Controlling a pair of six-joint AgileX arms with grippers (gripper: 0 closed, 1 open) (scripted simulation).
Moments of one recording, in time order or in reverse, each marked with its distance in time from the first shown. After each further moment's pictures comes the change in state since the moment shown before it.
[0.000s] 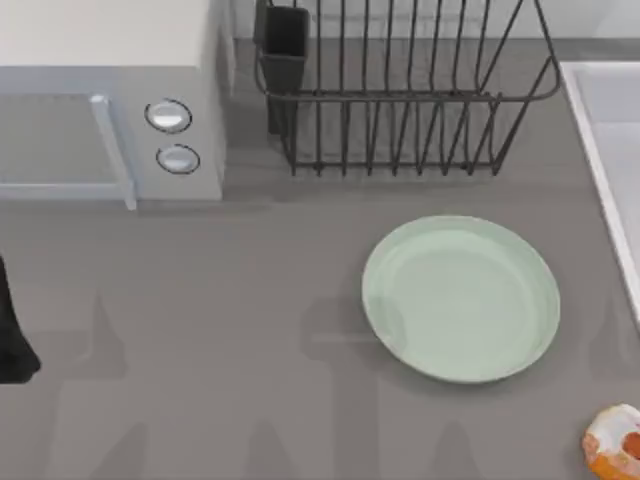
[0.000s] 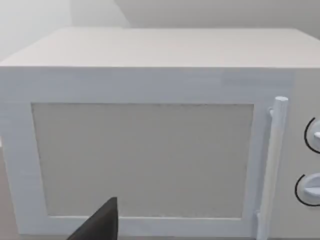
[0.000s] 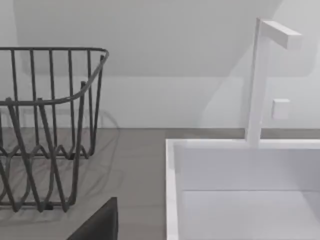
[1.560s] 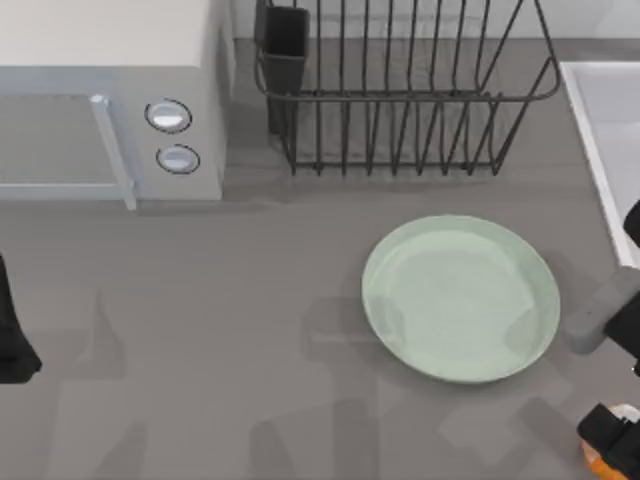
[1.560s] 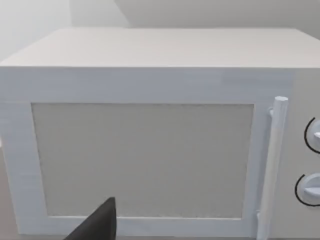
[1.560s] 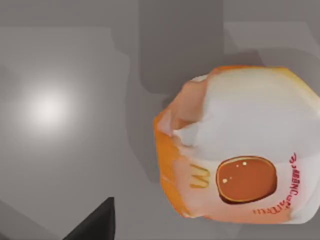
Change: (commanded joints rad) left arm 0.000 0.000 0.000 0.000 0.000 0.000; right arm 0.378 1.365 0.774 -0.972 -0.002 -0.338
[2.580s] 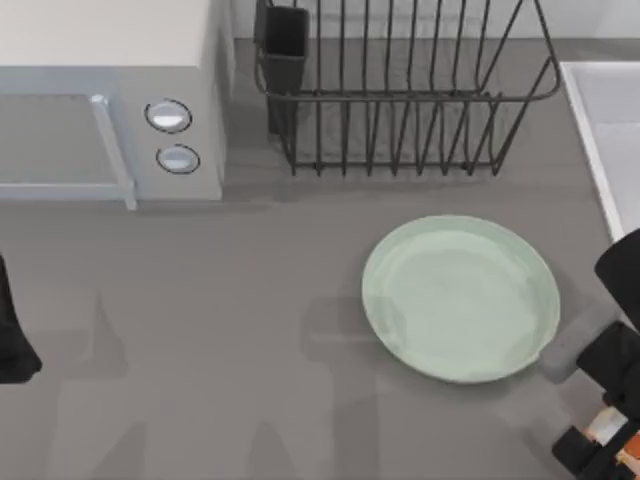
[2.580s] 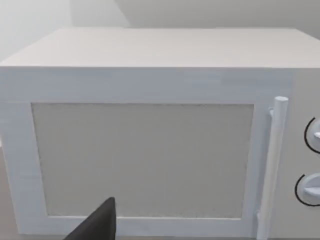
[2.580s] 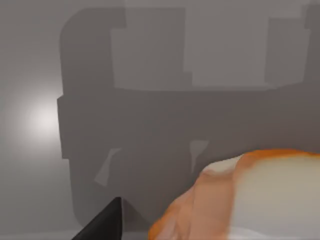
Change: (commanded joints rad) left arm 0.000 0.000 0.000 0.000 0.000 0.000; right arm 0.004 0.203 -0.196 0.400 0.000 0.007
